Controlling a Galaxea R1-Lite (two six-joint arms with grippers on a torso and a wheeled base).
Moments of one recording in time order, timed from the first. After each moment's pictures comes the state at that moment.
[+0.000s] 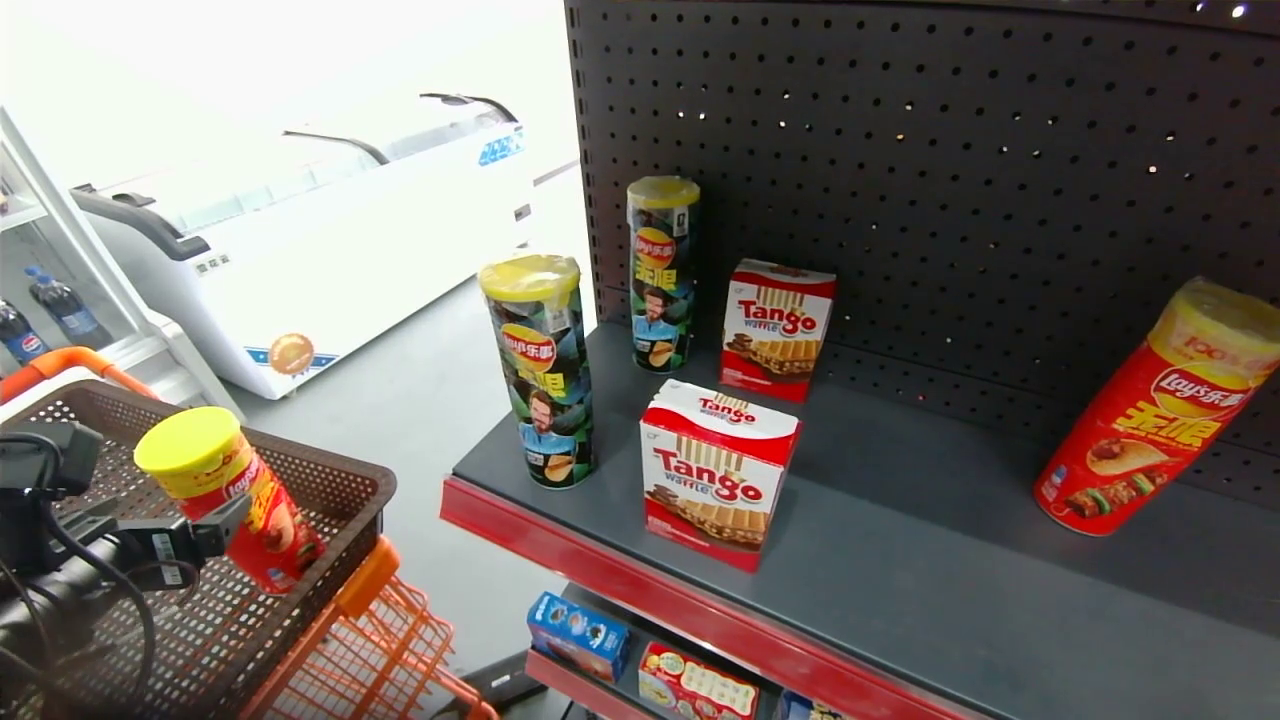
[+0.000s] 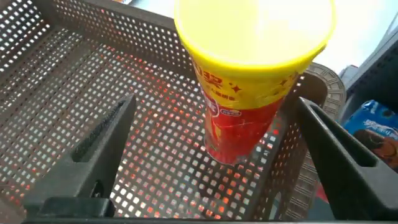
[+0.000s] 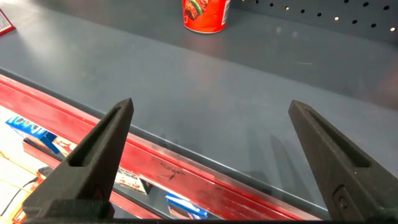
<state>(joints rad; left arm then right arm) 0.34 1.61 -0.21 -1.16 -0.08 0.10 -0.01 0.01 0.00 0.00 -0.01 -0.01</state>
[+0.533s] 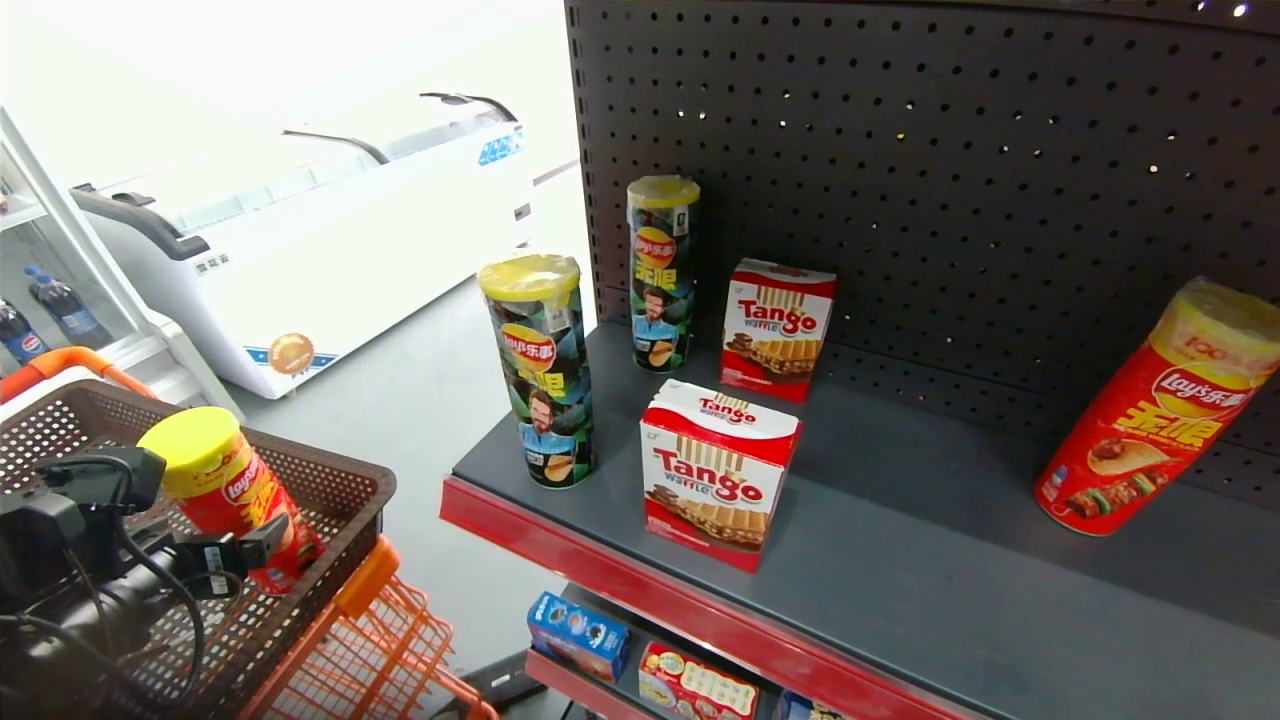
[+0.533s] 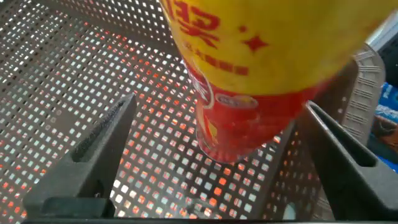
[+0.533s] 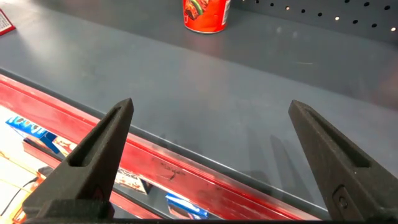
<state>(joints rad) 0.33 1.84 -0.21 -1.32 -0.09 0.10 -0.01 0.01 0.00 0.00 0.00 -0.01</state>
